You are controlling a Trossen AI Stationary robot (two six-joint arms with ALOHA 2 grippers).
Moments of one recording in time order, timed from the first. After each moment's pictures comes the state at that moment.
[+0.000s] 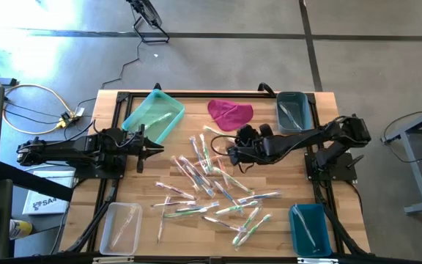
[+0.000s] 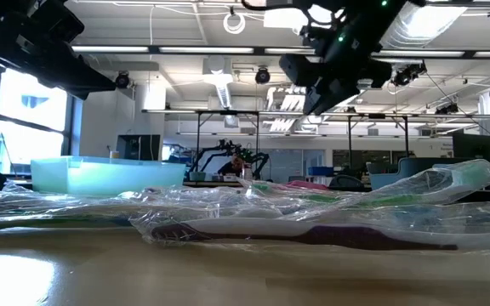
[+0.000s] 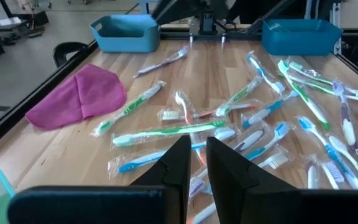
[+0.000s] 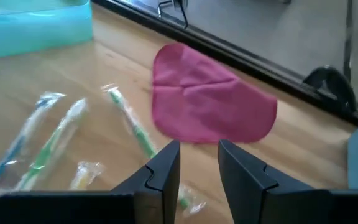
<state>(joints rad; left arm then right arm) 0.08 0.27 0.25 -0.21 -0.02 0.03 0.09 1.64 1.13 -0.66 0.89 0.92</state>
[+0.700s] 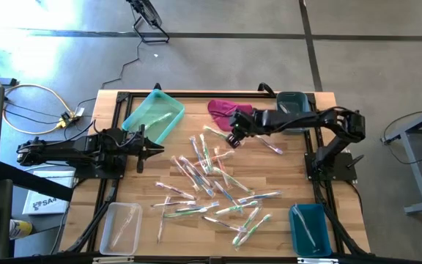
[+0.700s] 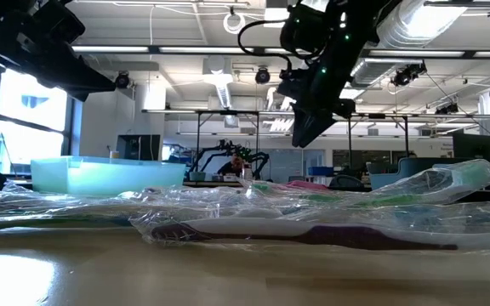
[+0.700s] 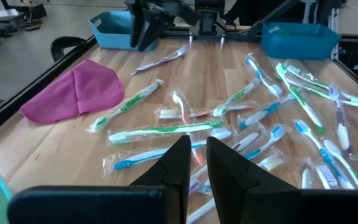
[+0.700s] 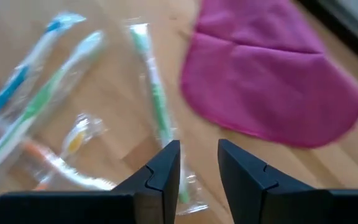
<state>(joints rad) 0.08 0.27 0.25 -0.21 -0.02 -0.03 -0.24 1.64 1.13 -0.53 0.23 0.42</state>
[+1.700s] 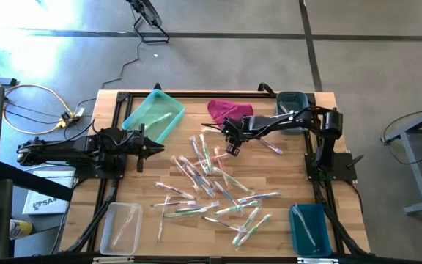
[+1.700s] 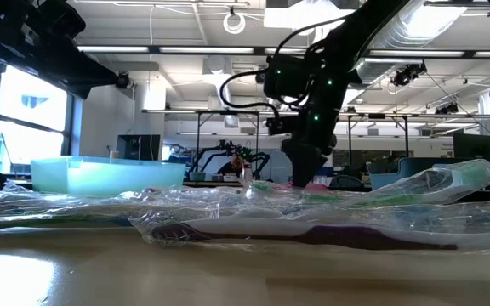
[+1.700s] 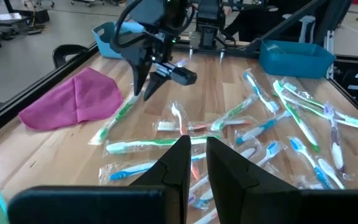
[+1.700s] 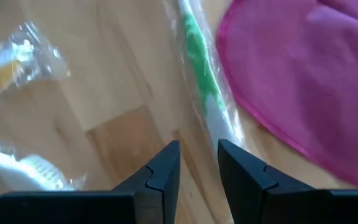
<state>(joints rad) 0.08 0.27 0.25 -0.16 -0.02 -0.06 -0.25 1.87 1.13 -0.45 0.22 0.15</state>
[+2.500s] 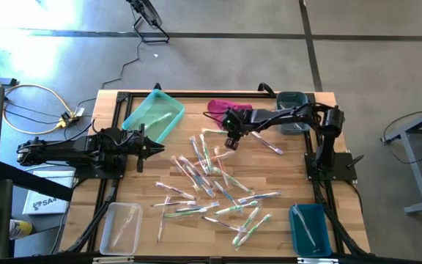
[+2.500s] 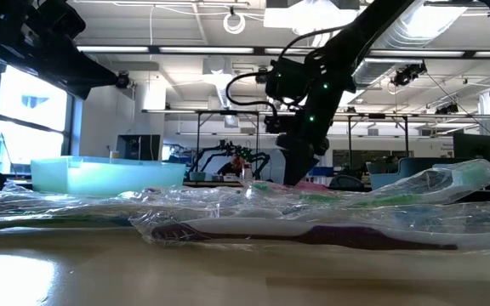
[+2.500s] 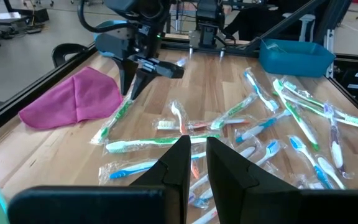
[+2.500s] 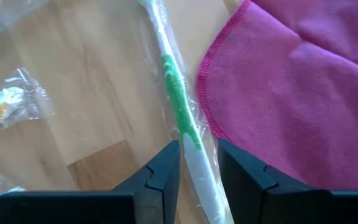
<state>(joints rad) 0.08 0.27 0.25 -0.17 -0.02 -0.06 -0.35 1.87 1.13 -0.36 0.10 0.06</state>
